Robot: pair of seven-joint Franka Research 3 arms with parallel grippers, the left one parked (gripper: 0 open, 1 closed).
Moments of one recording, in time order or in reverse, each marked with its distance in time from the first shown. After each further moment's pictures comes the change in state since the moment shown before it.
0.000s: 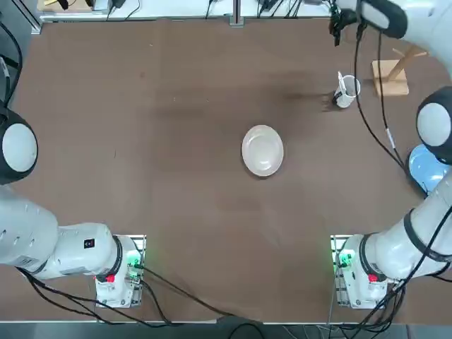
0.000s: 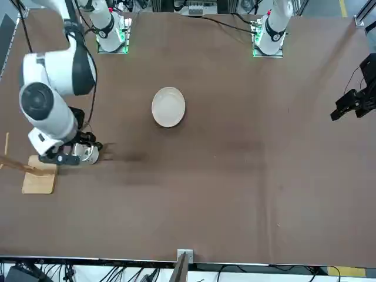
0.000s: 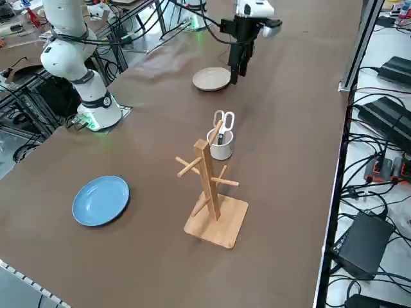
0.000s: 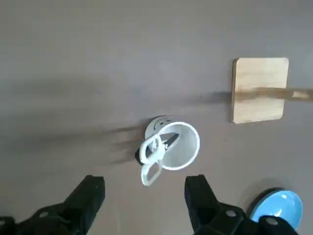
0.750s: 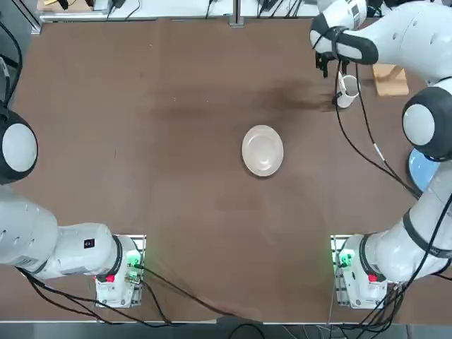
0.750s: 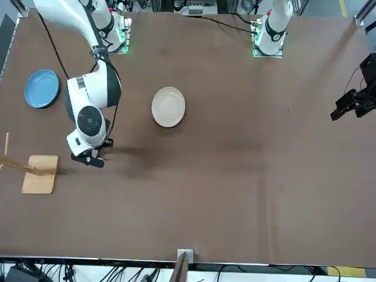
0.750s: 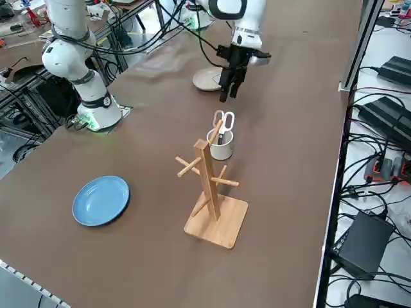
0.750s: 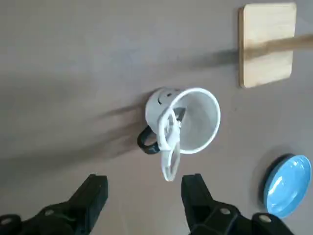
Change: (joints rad) arm 0.063 0.044 -0.005 -0.174 -0.090 0.051 0.256
